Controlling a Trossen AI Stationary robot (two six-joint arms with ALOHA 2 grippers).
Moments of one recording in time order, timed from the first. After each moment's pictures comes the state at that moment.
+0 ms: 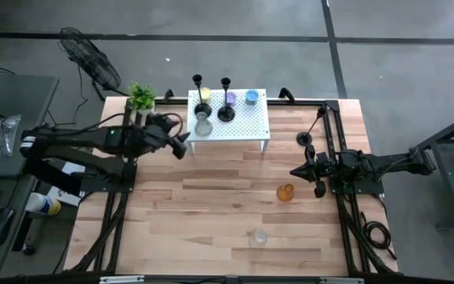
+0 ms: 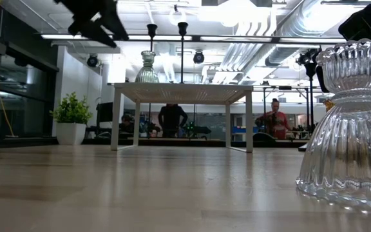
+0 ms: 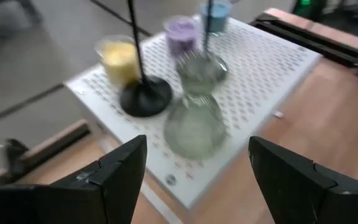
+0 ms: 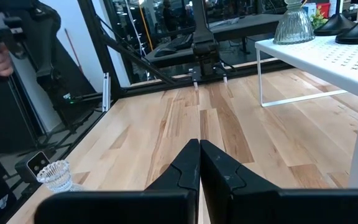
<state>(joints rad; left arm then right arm) 0.00 0.95 0.91 -0.55 -0.68 -0.46 0.09 0.10 0.01 0.03 0.00 0.21</state>
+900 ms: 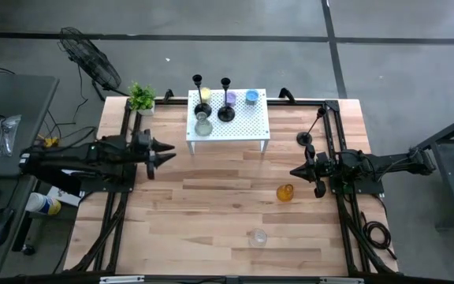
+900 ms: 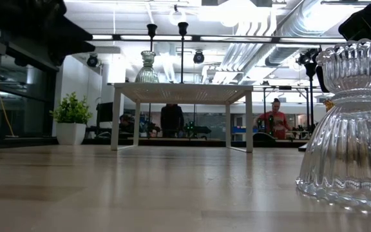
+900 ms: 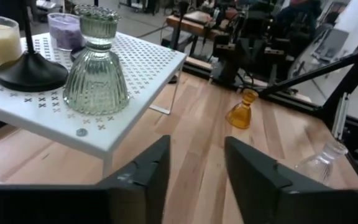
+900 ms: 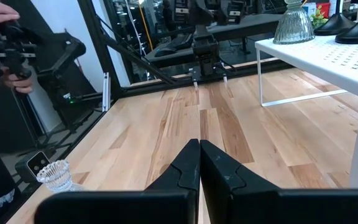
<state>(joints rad) 0.00 0.31 0.35 -0.18 -0.22 -0.28 0.09 0.10 0.01 0.03 0.00 0.21</state>
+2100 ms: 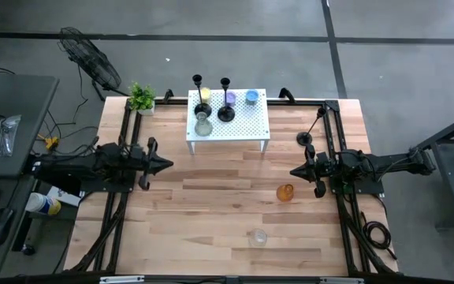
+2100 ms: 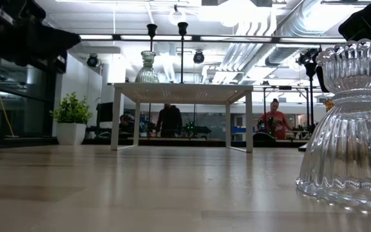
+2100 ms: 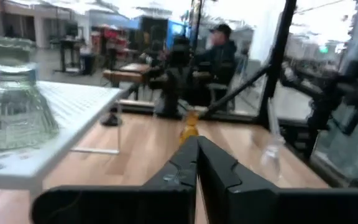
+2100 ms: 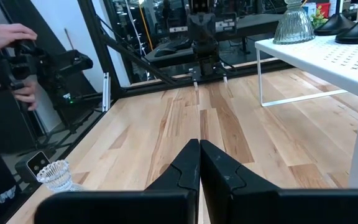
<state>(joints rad) 0.00 0.01 0.04 0.11 0.02 -0.11 0.09 0.10 0.01 0.03 0.00 0.21</state>
